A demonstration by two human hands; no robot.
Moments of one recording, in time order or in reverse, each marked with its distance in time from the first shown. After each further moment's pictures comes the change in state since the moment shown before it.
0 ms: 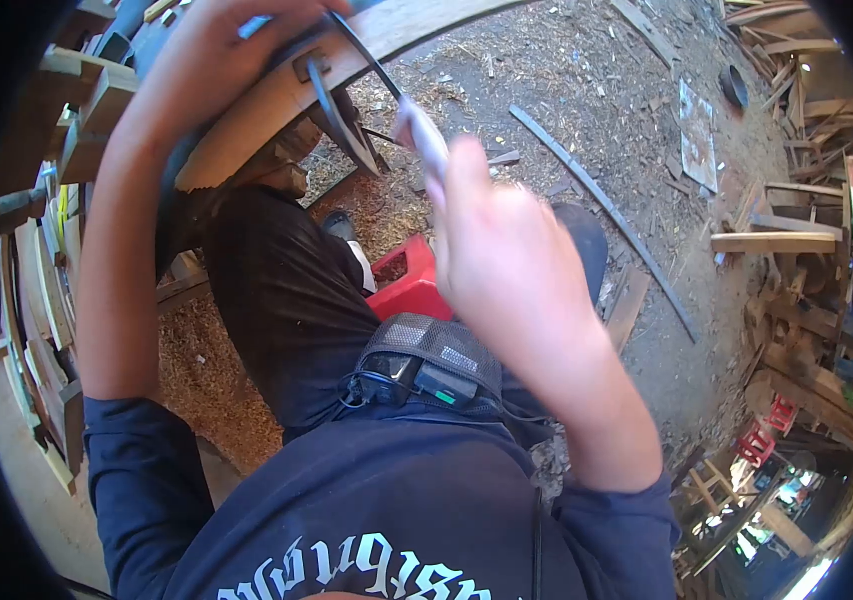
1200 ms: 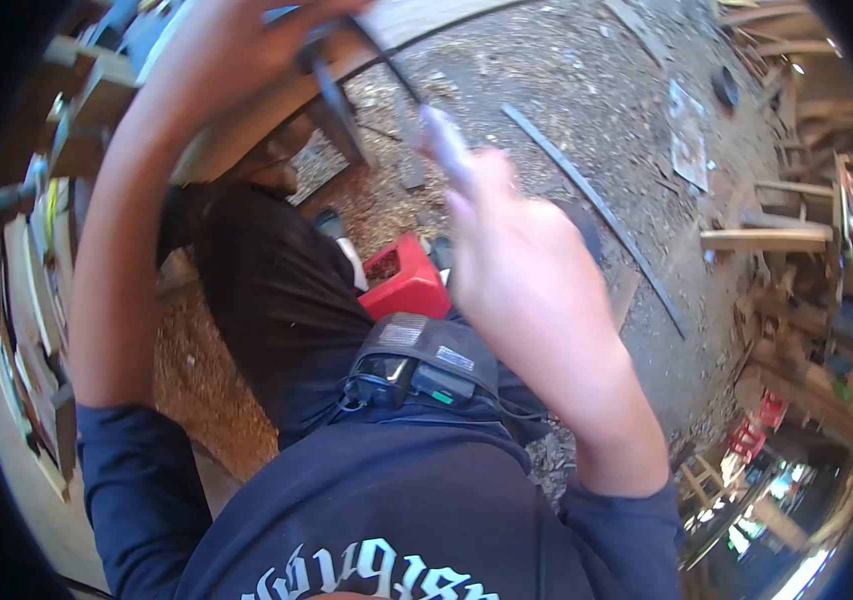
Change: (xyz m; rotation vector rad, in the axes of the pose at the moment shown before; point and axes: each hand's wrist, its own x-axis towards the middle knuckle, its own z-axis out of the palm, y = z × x) left_hand -0.002 -0.005 0.011 -0.007 -0.029 0.083; right_hand -0.006 -0.011 -0.009 0.050 -0.031 0.059
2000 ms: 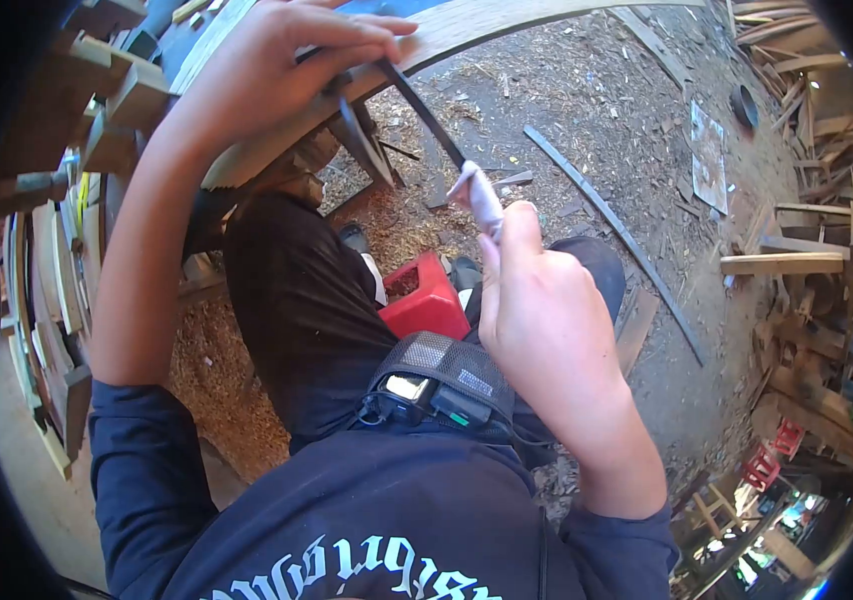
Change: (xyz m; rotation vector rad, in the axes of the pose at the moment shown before) left_hand 0.003 0.010 -0.002 0.212 -0.027 0.238; right_hand -0.023 0.008 -0.002 -0.045 -0.048 0.107
